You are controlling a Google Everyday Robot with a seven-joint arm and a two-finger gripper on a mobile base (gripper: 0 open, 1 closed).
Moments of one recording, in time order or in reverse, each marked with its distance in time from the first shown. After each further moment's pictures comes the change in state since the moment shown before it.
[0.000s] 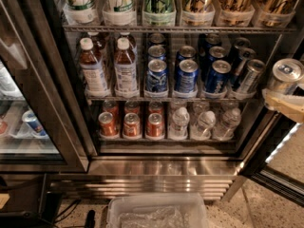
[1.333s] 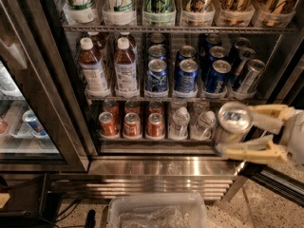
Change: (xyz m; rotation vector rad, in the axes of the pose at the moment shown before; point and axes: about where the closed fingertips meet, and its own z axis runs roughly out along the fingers) arm -0.067 0.152 -0.047 -0.695 -0.098 0.053
